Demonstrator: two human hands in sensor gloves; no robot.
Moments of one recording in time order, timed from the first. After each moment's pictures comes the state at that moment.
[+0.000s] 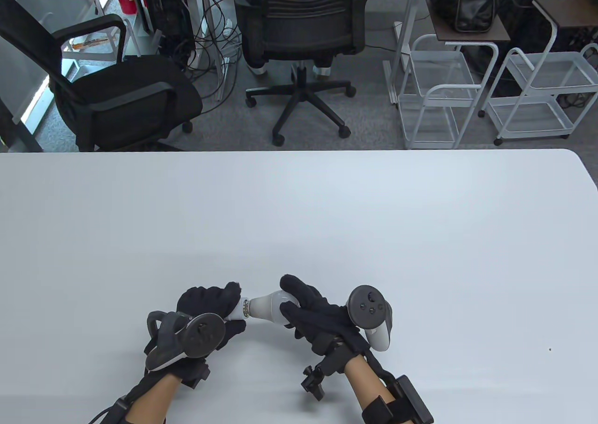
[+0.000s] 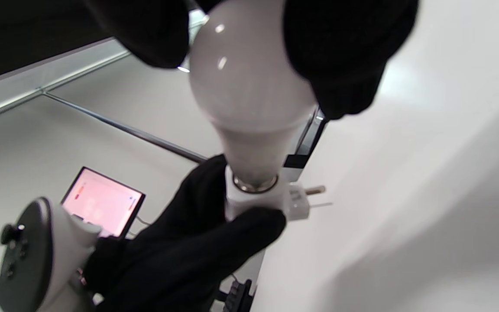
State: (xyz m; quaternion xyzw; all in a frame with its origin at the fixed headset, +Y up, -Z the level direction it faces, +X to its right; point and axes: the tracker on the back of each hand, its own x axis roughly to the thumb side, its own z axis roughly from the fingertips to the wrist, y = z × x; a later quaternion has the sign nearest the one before) left_hand -0.201 -0.682 -0.257 0.09 -0.19 0.07 0.97; right_hand 0.056 -0.708 -0.284 0.23 0.07 0.75 0.61
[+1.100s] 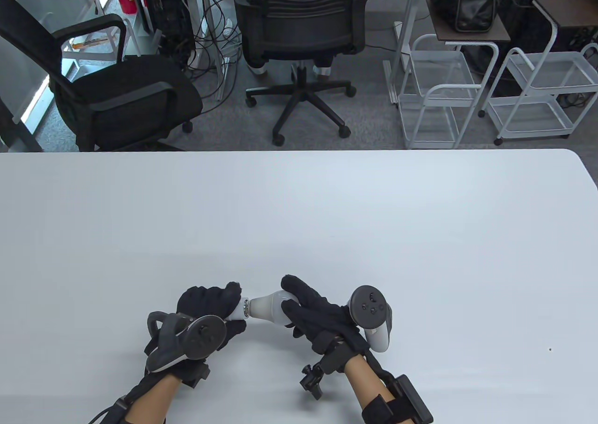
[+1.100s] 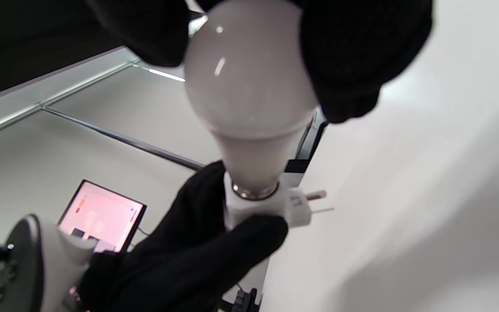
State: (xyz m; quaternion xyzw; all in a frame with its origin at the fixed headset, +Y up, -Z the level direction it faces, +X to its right) left_hand -0.198 -0.681 -0.255 0.09 -0.20 0.07 0.97; right_hand 0.058 -0.712 -0.286 0.21 0.06 0.75 0.63
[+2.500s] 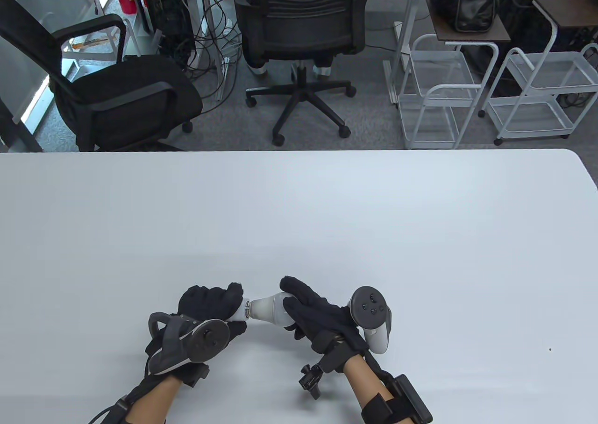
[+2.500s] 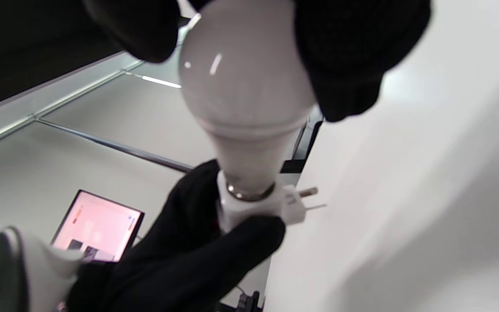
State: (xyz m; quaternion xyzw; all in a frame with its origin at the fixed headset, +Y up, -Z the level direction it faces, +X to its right) left_hand -0.195 -0.680 -0.253 0.11 -0.20 0.04 0.97; right_hand 0.057 -0.720 -0.286 0.21 0.08 0.73 0.65
